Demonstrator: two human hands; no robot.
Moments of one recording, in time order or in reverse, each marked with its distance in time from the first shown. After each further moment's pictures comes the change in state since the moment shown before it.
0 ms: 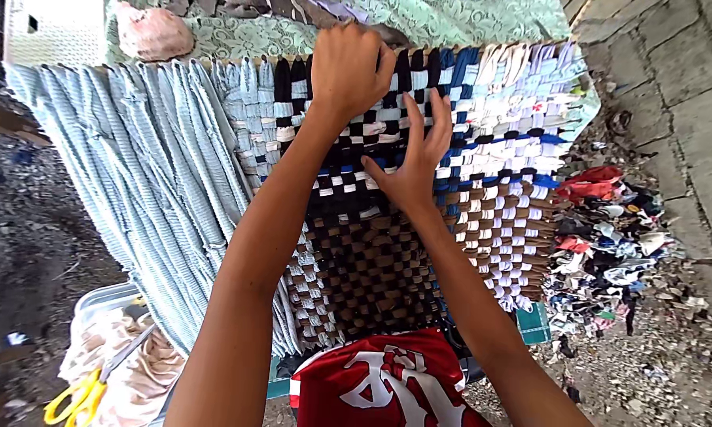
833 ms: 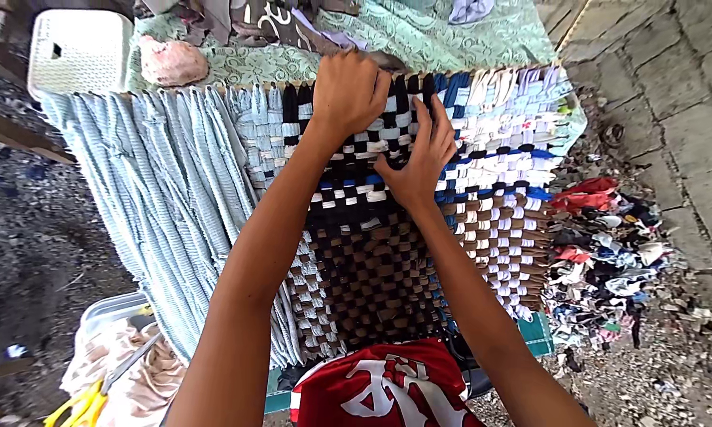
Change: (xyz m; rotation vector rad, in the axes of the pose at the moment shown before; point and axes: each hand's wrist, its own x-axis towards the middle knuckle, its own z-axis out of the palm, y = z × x) left_hand 0.001 -0.005 -0.010 -0.020 -0.089 0.049; right_hand 0.022 0.011 0.006 -0.123 0.038 0.054
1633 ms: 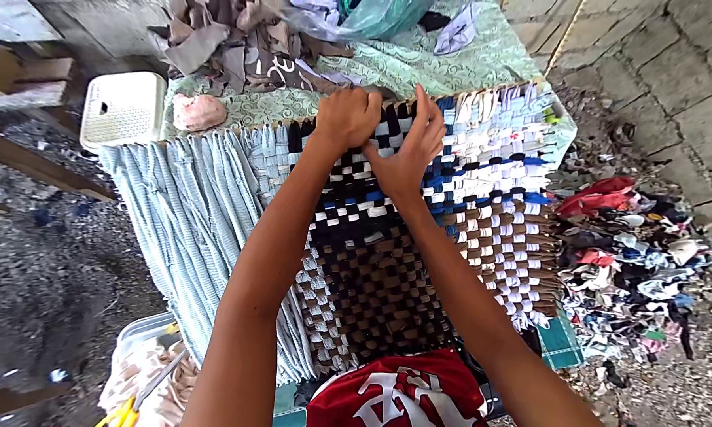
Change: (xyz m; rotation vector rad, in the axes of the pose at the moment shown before) left_hand 0.014 0.006 -0.024 -0.113 -0.301 -0.183; right_hand 0.037 -0.037 0.006 0.141 0.176 0.150
